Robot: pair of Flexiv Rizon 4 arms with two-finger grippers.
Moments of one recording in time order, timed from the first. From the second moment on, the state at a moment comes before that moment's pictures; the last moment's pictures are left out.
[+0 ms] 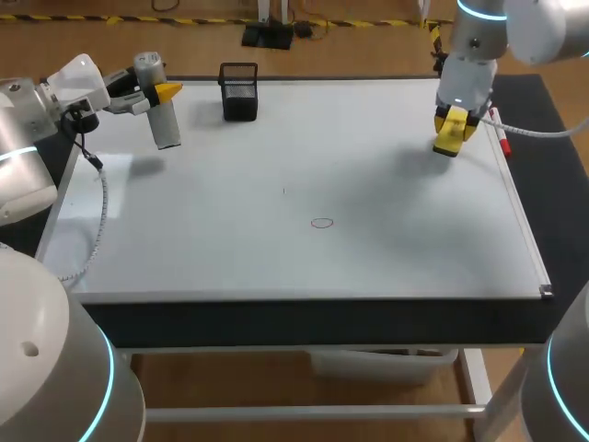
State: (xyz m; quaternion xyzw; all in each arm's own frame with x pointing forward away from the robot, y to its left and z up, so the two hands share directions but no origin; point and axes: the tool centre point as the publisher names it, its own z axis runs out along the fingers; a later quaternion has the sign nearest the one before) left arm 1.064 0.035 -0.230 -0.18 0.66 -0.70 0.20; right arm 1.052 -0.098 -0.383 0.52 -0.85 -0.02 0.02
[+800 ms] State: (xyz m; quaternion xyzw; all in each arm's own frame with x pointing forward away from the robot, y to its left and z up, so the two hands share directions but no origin) left arm 0.987 -0.055 -0.233 -0.10 0.68 -0.72 0.13; right arm 1.052 -0.098 -0.383 0.52 -0.86 -0.02 0.02
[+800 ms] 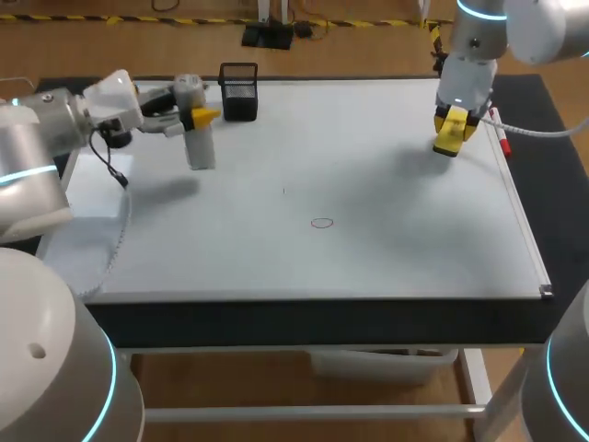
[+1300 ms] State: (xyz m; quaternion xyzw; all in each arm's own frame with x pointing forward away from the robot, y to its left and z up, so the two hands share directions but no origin) left arm 0.883 -0.153 -0.232 0.00 0.67 -0.74 0.05; right arm 1.052 -0.098 -0.383 0.52 -0.86 -0.02 0.02
